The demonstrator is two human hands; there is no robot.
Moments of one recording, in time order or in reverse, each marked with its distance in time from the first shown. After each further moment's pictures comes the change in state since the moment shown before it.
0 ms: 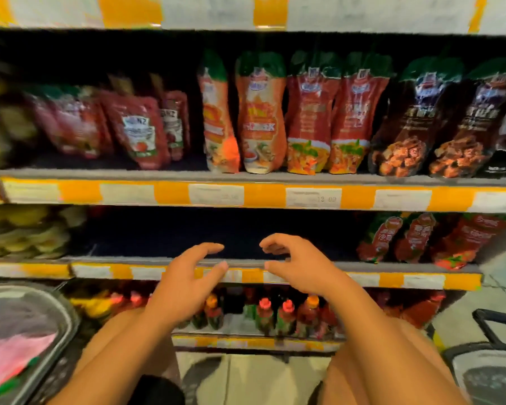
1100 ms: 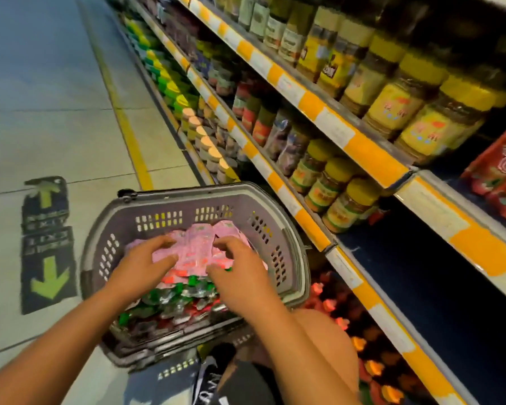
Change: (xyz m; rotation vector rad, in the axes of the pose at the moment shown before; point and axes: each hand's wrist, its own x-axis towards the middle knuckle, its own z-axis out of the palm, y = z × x) left_hand -0.317 -0.302 -0.260 -0.032 0.711 -0.846; right_hand 0.039 -0.322 0.443 -0.080 -0.669 -0.493
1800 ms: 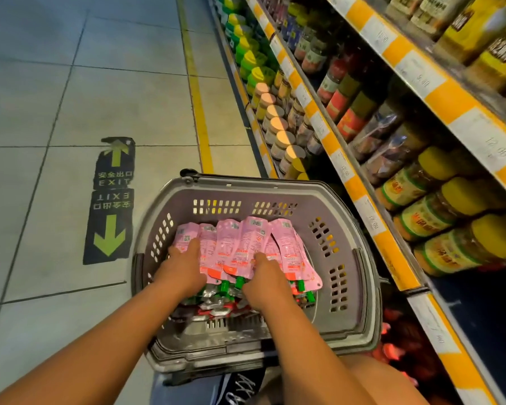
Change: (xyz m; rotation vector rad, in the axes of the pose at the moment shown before) left_hand 0.029 -0.060 0.027 0.394 -0.196 -0.544; right_hand 0.096 0.054 0.092 -0.406 -0.323 0.242
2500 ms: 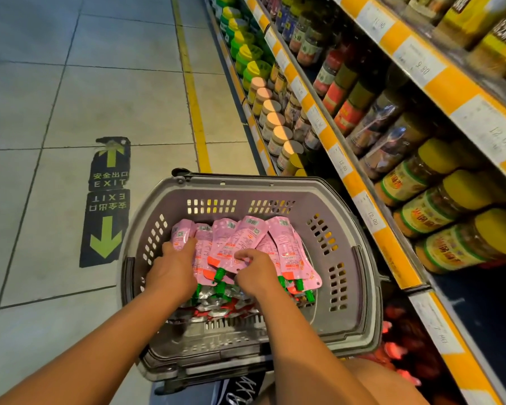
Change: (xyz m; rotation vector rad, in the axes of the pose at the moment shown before) left_hand -0.006 0.003 0.003 0.087 0.174 0.017; right_hand 0.034 -0.003 0.012 0.617 -0.063 0.093
